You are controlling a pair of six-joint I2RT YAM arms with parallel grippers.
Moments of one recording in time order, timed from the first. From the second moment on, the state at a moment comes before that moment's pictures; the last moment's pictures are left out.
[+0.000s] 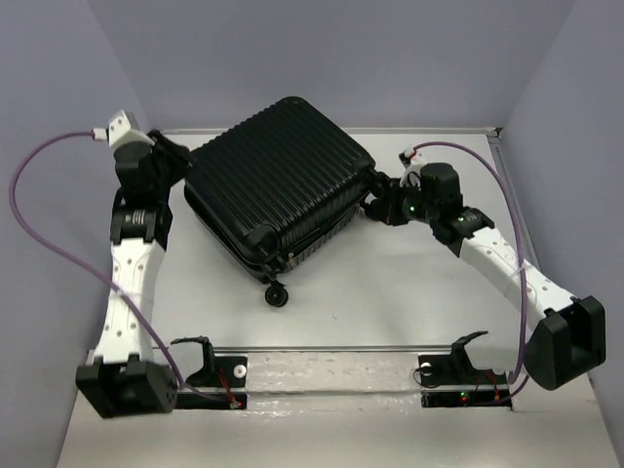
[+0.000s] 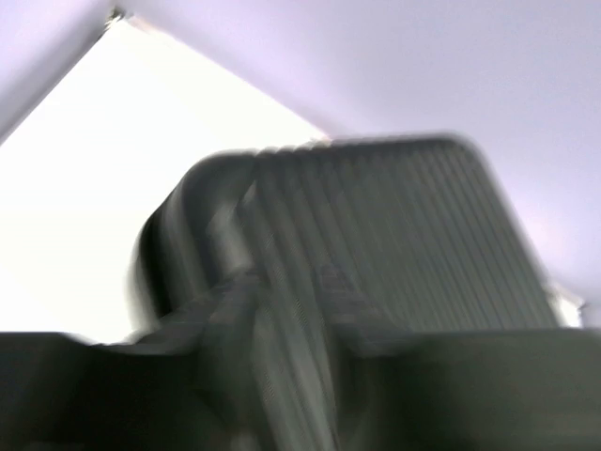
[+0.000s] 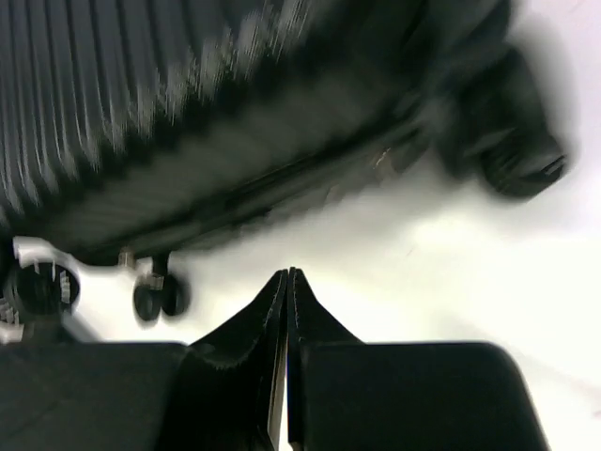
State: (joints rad) left arm 0.05 1.01 1.10 -0.30 -0.08 -0.56; right arm 0.35 1.29 1.08 -0.25 -0.33 0.38
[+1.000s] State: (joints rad) left arm 0.29 1.53 1.04 -0.04 0.12 -0.68; right arm 0.33 2.01 1.72 -0.29 -0.25 0.35
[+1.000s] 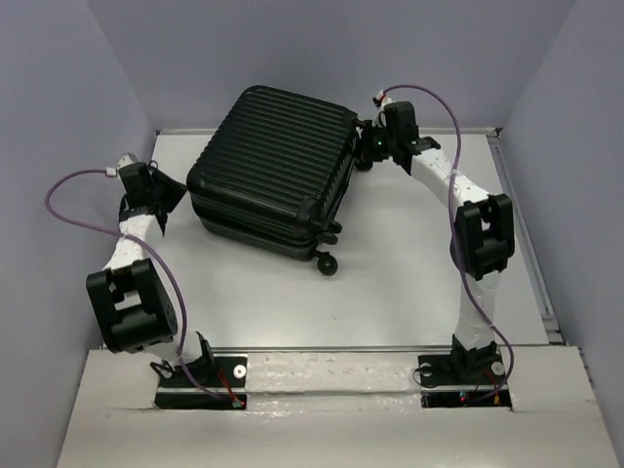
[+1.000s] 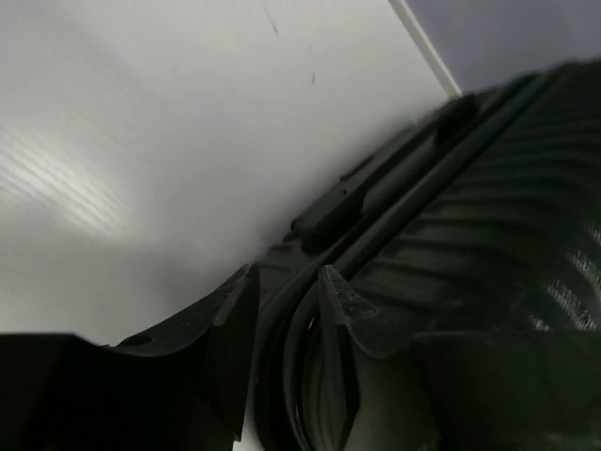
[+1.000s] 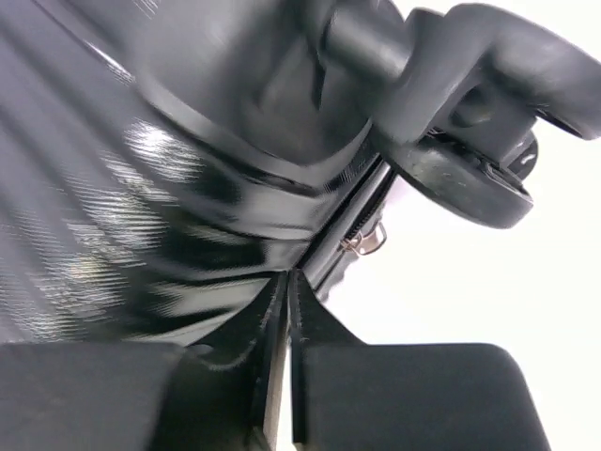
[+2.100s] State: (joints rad) left arm -0.89 1.20 0.82 -0.12 -0.08 -0.77; right arm 0.34 1.55 0.78 0.38 -0.66 0.25
